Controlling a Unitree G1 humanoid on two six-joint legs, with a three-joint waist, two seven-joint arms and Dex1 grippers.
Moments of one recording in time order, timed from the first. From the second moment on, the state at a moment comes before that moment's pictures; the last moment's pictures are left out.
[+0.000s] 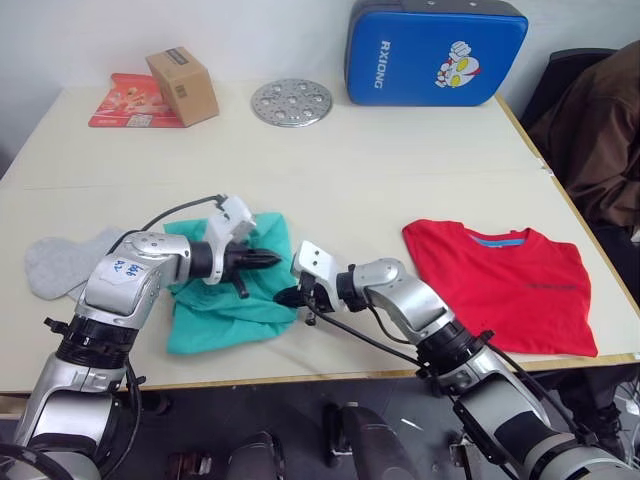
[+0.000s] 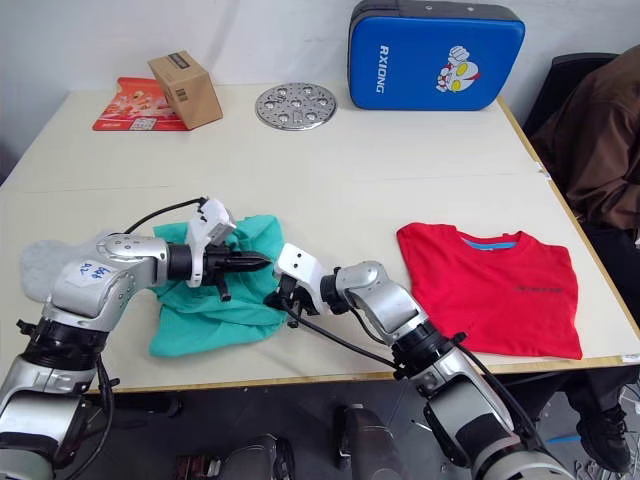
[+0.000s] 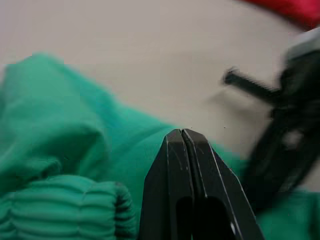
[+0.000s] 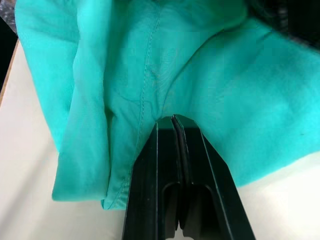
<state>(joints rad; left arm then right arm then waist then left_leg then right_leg) -0.66 0.72 -0.14 0.12 -0.33 0.72 -0.76 -0.72 -0.20 0.47 0.21 0.16 0.52 0.93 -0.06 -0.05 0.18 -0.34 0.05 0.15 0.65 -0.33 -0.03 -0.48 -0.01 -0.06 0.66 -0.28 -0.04</state>
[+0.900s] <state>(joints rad) -0.12 0.88 0.25 -0.20 -0.50 0.80 -0.80 -1.10 0.00 0.30 0.88 0.01 0.23 0.68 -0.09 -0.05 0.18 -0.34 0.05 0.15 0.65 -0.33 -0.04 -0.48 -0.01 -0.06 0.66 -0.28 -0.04</state>
